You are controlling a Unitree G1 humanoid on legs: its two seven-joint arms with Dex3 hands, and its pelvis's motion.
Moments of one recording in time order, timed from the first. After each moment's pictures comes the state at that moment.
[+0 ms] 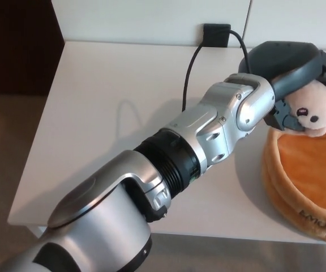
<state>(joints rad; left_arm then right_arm) -1.11 -0.13 -0.75 0.87 0.43 0.01 0.04 -0.20 -0.41 0.12 1.28 -0.23 -0.10 0.07</state>
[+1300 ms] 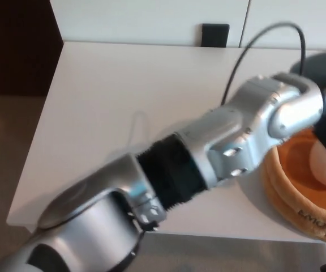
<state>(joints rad) -1.08 -0.05 -0.80 0.36 0.44 0.16 -0.28 -0.22 -0.40 0.14 1.26 -0.25 -0.10 0.07</state>
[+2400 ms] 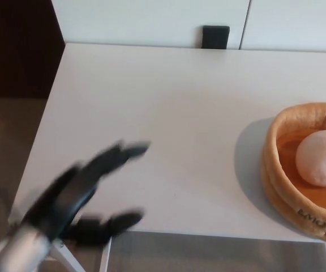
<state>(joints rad) 0.22 0.37 -0.10 -0.34 0.27 0.01 -0.37 -0.10 -0.41 0.14 1.29 -0.25 -0.10 0.07</state>
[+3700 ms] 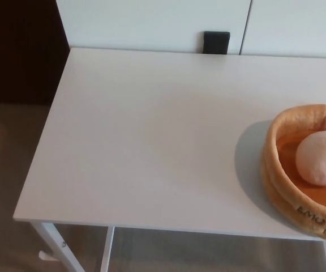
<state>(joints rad) 0.33 0.64 -0.15 1.09 0.31 -0.29 -0.36 0.03 -0.41 0.04 1.33 -0.22 -0.09 0.09</state>
